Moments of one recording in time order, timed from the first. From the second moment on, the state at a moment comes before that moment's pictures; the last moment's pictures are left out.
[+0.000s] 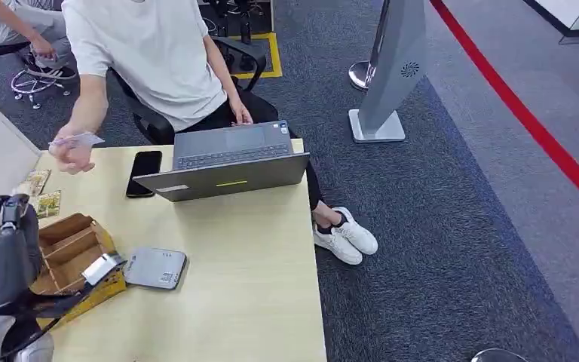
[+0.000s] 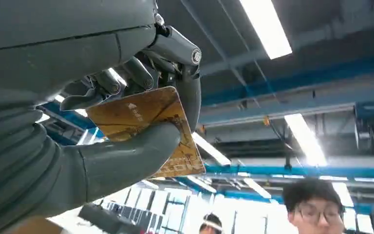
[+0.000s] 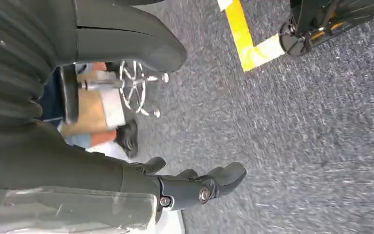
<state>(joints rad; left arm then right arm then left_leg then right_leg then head) -0.11 0.21 -0.22 -1.73 -1.28 0.62 -0.10 -0.13 0.14 -1.34 -0.19 1.25 -0.32 0.13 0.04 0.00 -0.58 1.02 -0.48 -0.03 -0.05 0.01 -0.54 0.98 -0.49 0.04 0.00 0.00</state>
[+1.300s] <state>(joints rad) -0.57 0.04 -0.22 -1.20 -1.27 0.64 -0.11 -0.15 0.14 -1.25 -0.18 1.31 -0.29 0.13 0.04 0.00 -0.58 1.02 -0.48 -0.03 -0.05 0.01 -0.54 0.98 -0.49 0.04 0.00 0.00</state>
